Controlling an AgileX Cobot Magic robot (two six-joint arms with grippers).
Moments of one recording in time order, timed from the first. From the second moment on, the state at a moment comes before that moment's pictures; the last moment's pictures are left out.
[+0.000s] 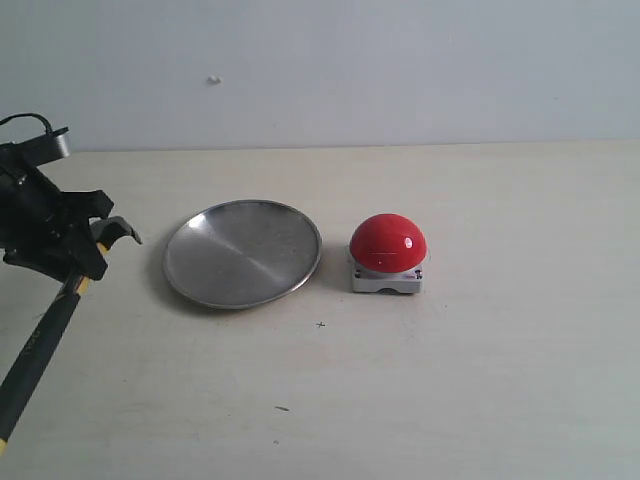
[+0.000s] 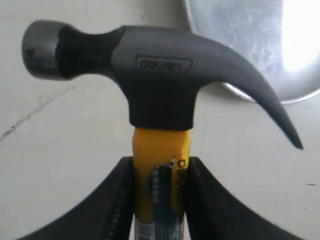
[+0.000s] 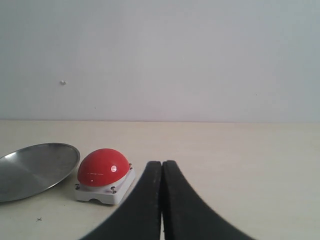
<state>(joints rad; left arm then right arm) -0.03 1.93 -1.30 -0.44 1.01 0.33 0.06 0.02 0.00 0.04 0.13 0.03</state>
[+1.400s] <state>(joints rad) -0.21 1.79 -1.02 -1.36 0.93 0.95 0.06 0.02 0.00 0.04 0.13 0.03</state>
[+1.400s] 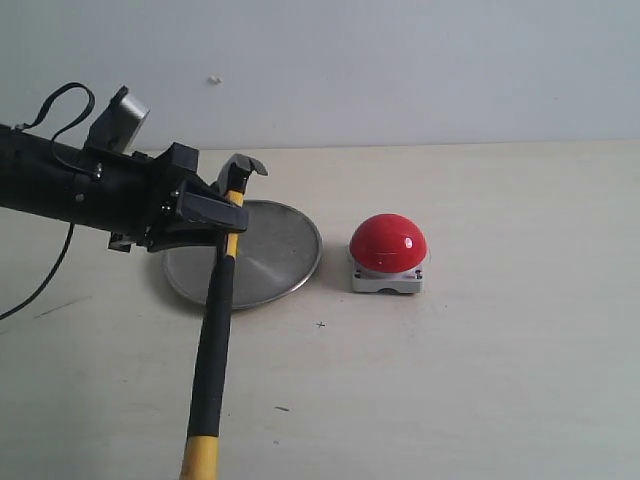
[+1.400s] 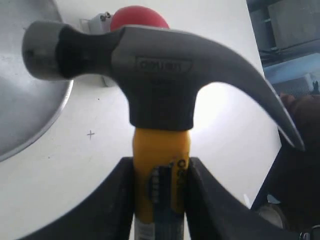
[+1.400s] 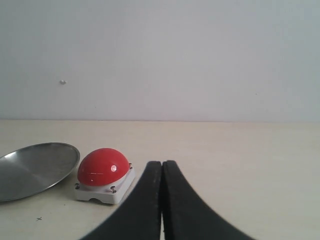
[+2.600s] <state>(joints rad) -0.21 1.80 -1.02 -1.48 0.90 1.06 0.06 0.02 0.00 0.16 -0.28 0.36</state>
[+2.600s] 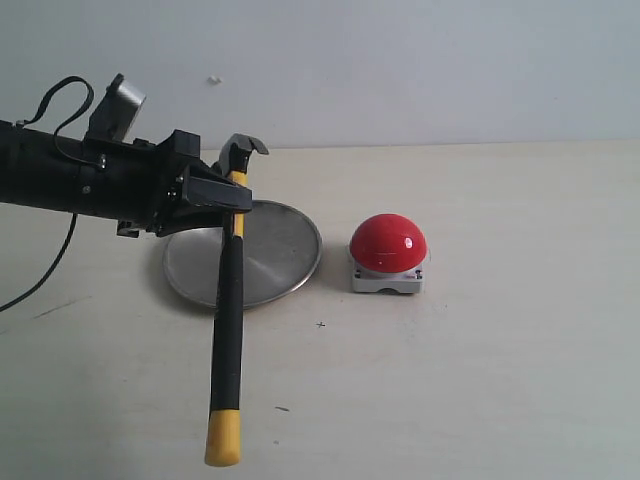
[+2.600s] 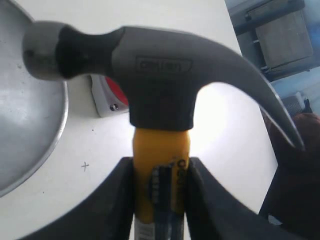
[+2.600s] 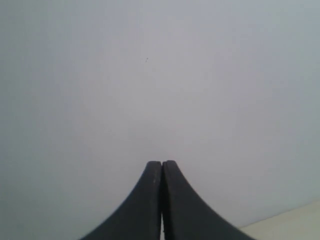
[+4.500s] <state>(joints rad) -0.21 1.81 -1.02 -1.54 0.90 1.06 0.06 1.33 -0.63 -1.75 -0.04 1.81</state>
